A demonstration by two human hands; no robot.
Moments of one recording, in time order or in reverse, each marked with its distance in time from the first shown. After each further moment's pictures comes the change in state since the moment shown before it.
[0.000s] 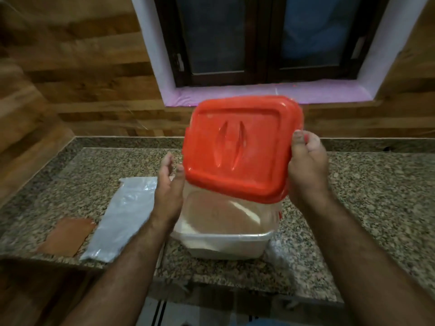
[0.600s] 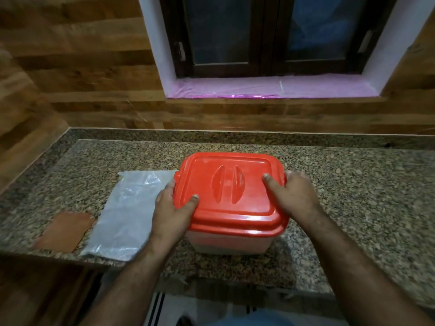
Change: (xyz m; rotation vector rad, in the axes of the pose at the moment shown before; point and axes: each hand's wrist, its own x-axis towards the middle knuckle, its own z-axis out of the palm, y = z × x) left_hand -0.032 -0.023 -0.026 0.269 0.006 -0.181; right_hand -0.004 0.085 -0.015 -1.149 -0.252 0.065
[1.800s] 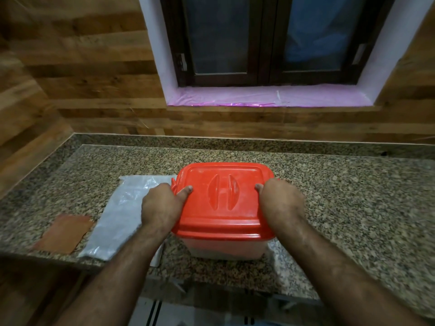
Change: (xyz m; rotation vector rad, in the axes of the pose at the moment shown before) left_hand 0.036 0.019 0.002 0.804 0.146 -0.034; right_hand -0.041 -0.053 -0.022 -0.449 0.032 -0.018
